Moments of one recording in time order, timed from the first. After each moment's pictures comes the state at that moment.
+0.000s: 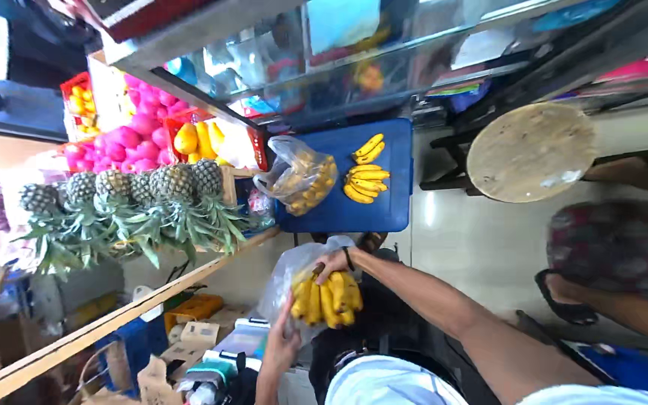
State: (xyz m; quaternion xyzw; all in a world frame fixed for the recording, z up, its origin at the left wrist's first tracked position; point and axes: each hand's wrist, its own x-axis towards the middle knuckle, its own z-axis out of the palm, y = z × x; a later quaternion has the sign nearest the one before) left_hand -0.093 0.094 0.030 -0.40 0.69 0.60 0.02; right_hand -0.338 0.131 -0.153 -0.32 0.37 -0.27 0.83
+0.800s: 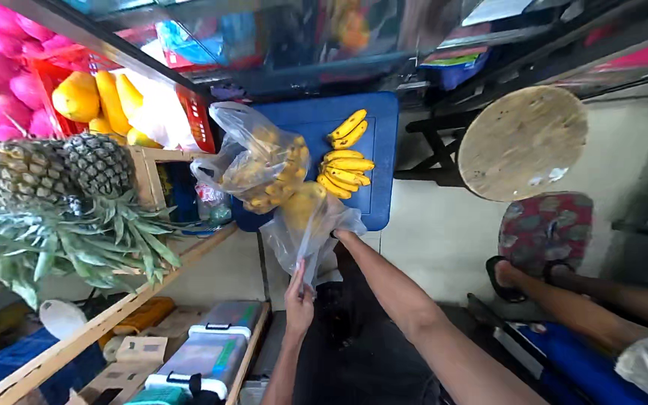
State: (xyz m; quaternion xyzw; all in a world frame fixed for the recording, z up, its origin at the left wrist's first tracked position) left_hand -0.178 0.125 -0.197 -0.41 0.69 0.59 -0.04; right_hand -0.392 0.139 -0.297 -0.05 0.76 -0.36 0.54
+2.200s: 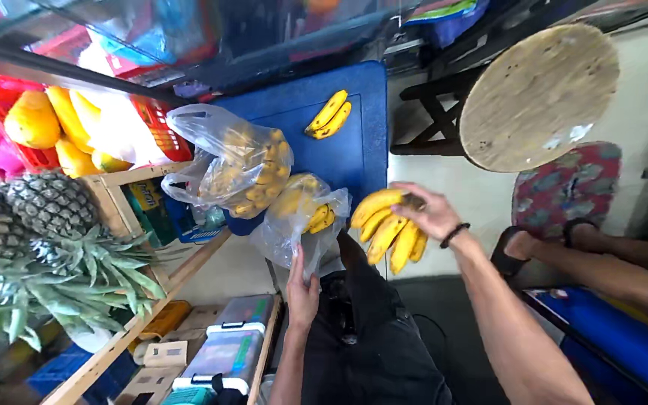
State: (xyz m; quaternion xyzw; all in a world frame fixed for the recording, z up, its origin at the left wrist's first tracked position) left_hand -0.228 0.111 -0.200 -0.44 0.74 0.50 0.09; right_hand -0.516 0.291 -0.241 -0.09 0.80 -0.34 0.48
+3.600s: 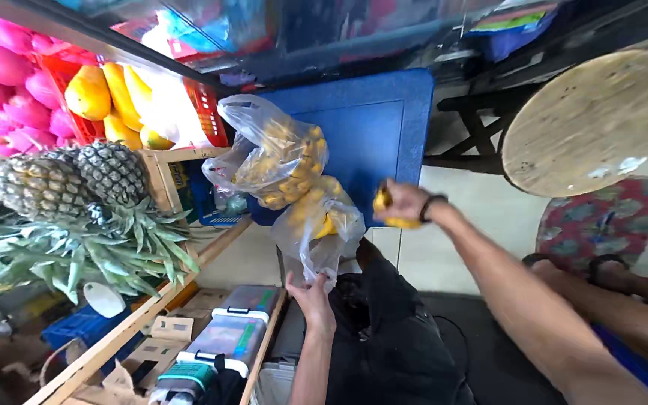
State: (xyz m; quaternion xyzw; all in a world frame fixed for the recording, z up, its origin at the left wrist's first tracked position) left_hand -0.262 0.112 -0.151 -0.78 0.29 0.54 -0.11; right_hand -0.528 0.179 -0.283 -0.27 0.74 -0.15 0.59
